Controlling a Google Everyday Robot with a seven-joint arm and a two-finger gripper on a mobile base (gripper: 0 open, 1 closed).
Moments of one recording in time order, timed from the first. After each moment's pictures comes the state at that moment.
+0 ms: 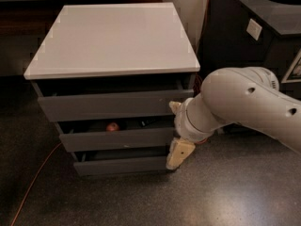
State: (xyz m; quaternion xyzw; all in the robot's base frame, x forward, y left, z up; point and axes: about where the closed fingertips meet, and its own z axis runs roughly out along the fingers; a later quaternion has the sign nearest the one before) arm 0.477 -0.078 0.772 -0.66 0.71 0.02 0.25
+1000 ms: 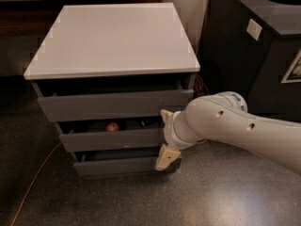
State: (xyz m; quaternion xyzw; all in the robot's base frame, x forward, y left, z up) arm 0.512 -0.053 0.700 -0.65 0.71 0.01 0.28
